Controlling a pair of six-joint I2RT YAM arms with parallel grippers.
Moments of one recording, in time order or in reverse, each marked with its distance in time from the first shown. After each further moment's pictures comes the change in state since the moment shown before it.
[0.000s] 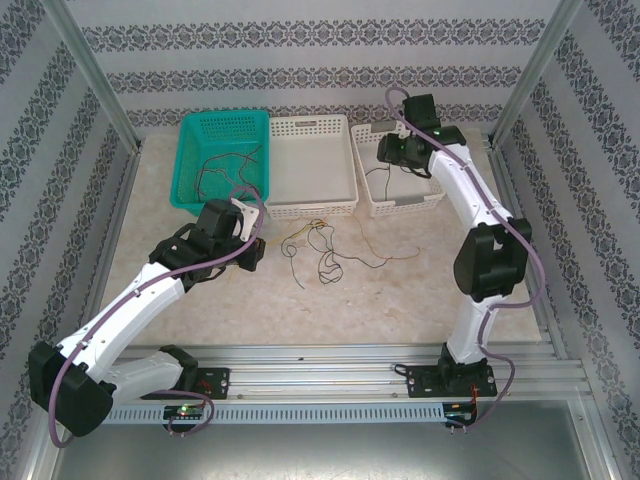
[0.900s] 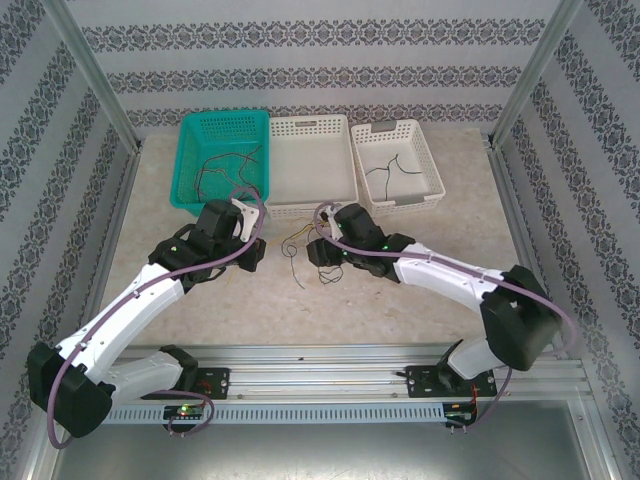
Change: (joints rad) left arm -0.006 -0.007 0.000 0.000 -0.001 0.000; right arm 0.555 -0.379 -0.887 0.608 -0.006 0.040
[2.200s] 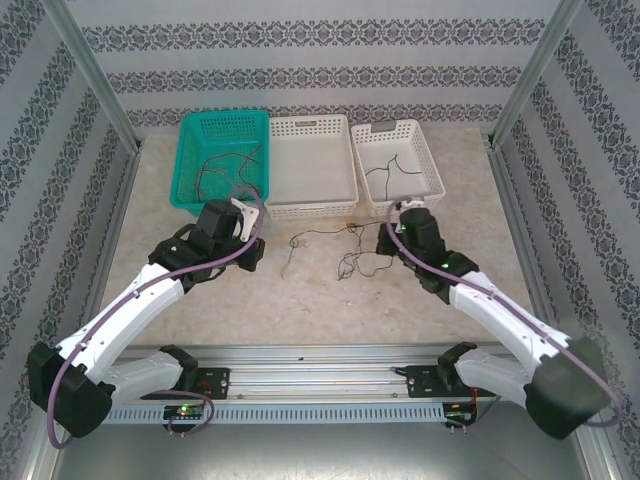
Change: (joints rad) left arm 0.000 0.000 0.000 0.000 -0.019 0.003; right arm -0.290 -0.473 -0.229 -0.066 0.167 0.109
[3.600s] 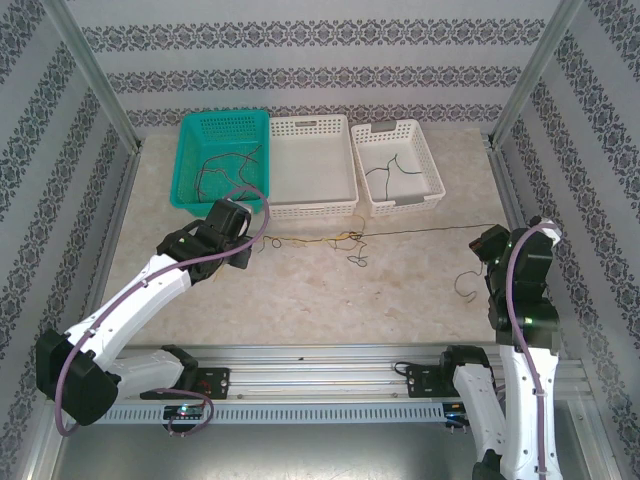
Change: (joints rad) left arm -0.004 0.077 0.045 -0.135 -0.331 -0.001; right arm -0.580 -0.480 0.187 -0.499 0.036 0.232
